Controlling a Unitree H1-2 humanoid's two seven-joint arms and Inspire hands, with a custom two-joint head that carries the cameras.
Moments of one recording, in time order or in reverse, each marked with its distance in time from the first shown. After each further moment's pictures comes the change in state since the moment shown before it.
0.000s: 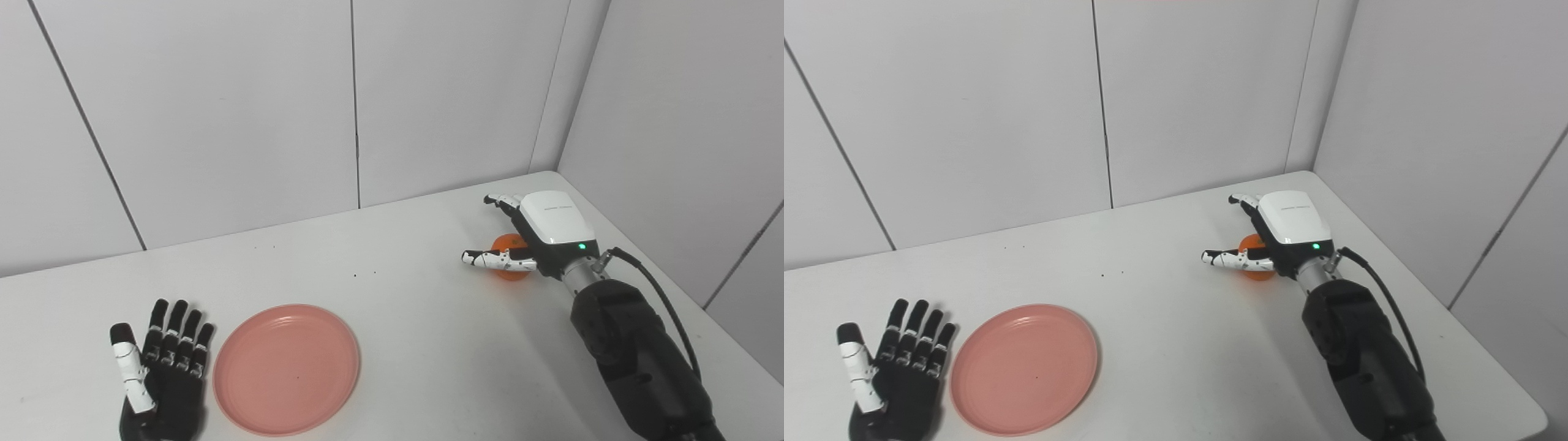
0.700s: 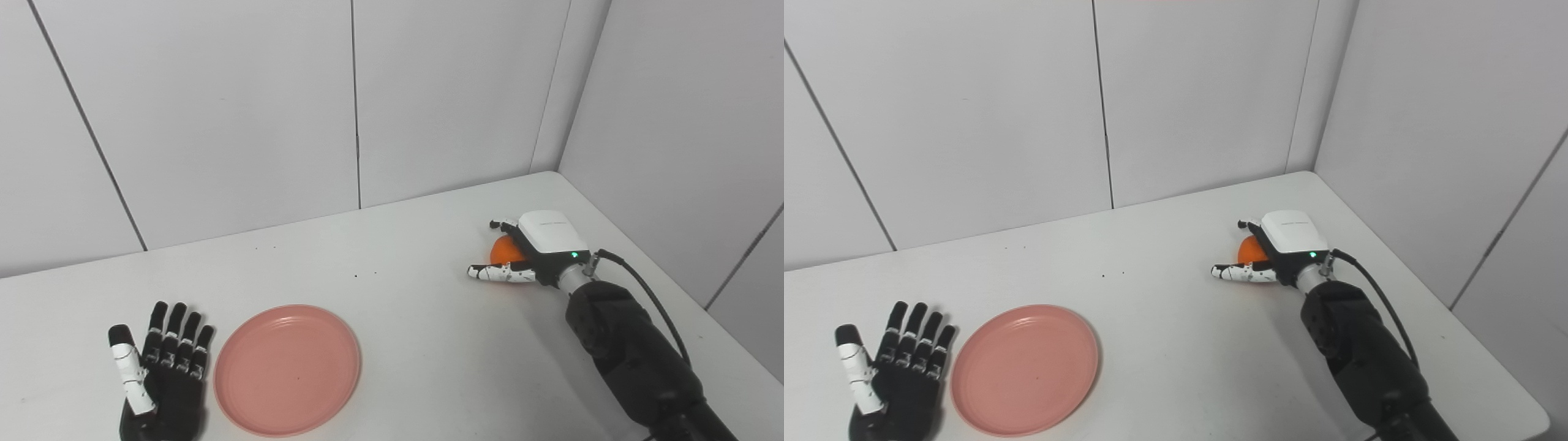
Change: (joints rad) left arm 0.004 -0.008 0.002 -0.019 0.000 0.014 0.021; right arm -0.035 -0.057 0.107 0.195 0.056 0.044 -0.028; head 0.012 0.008
